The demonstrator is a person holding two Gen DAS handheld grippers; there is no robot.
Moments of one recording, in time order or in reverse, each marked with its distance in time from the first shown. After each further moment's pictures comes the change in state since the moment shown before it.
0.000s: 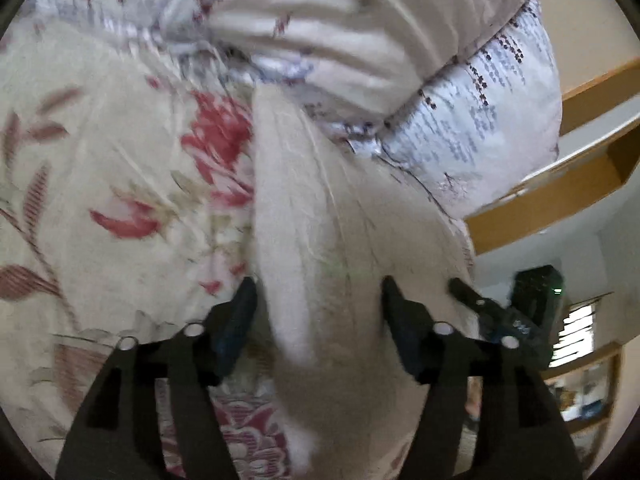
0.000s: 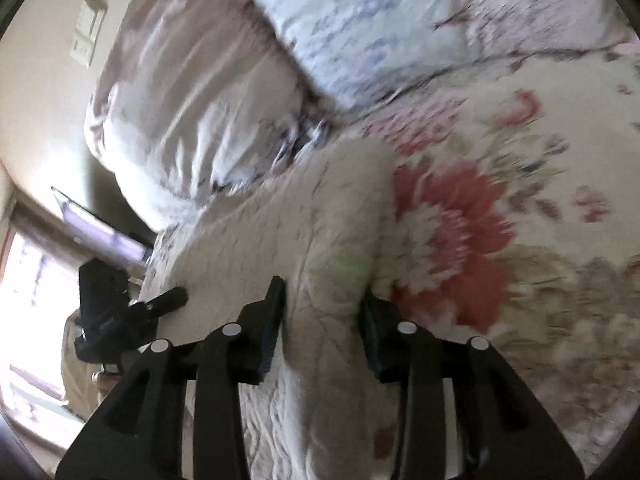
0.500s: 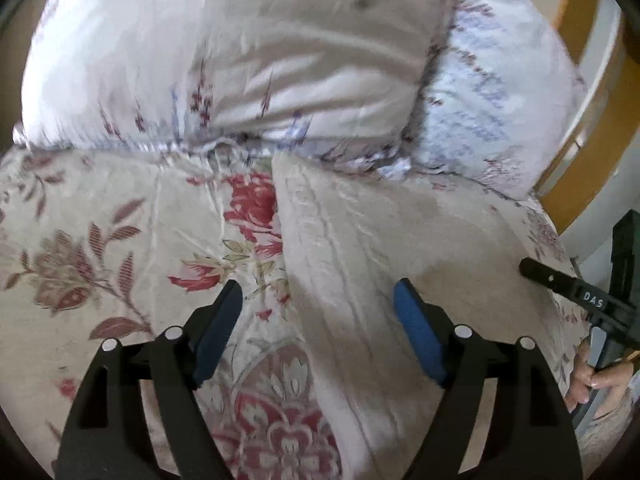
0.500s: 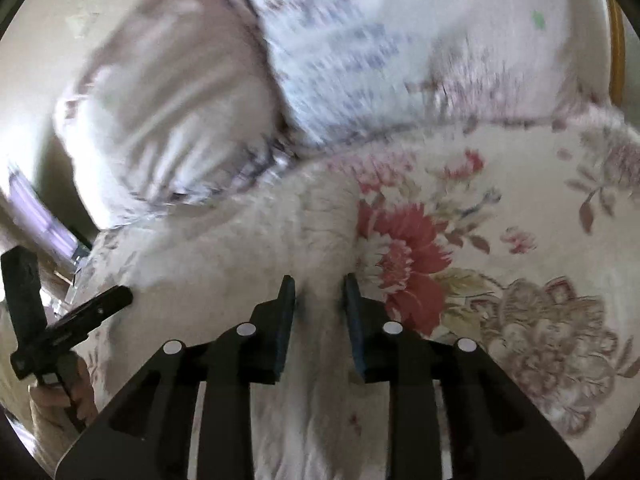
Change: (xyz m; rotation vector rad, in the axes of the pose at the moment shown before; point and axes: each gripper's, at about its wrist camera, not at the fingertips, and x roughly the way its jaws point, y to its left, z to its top) left arm -0.022 -0.050 -0.023 0.302 -0.183 0.343; right arm -0.021 0.036 -0.022 -0.169 -0.142 -0.248
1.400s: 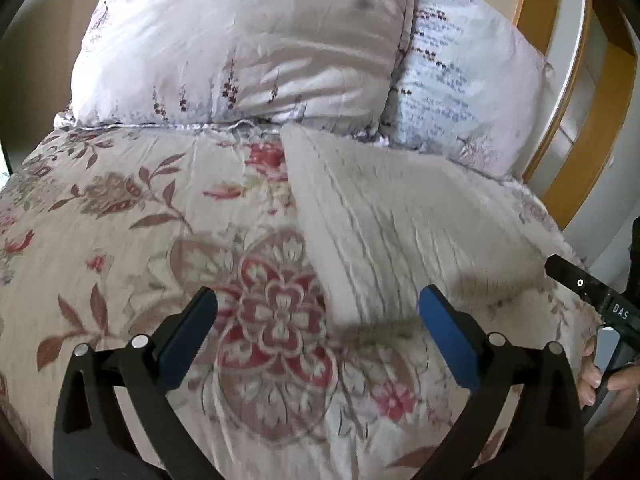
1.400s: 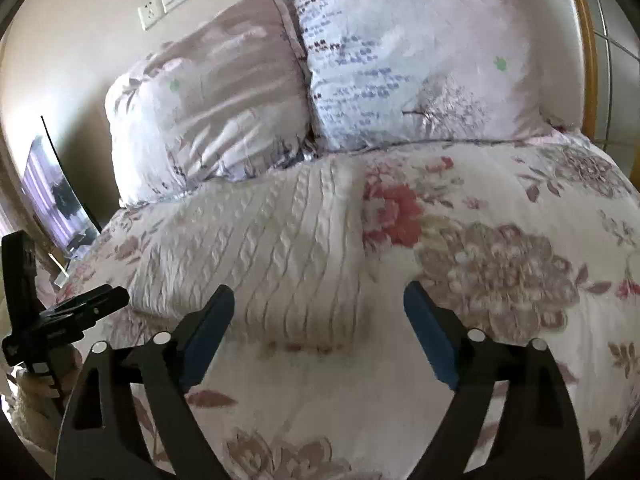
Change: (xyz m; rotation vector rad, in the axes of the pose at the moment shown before) left arm -0.058 -0.016 -0.087 0.022 -0.080 0.054; right arm -0.065 0.016 -0.088 -0.092 -0.144 -0.046
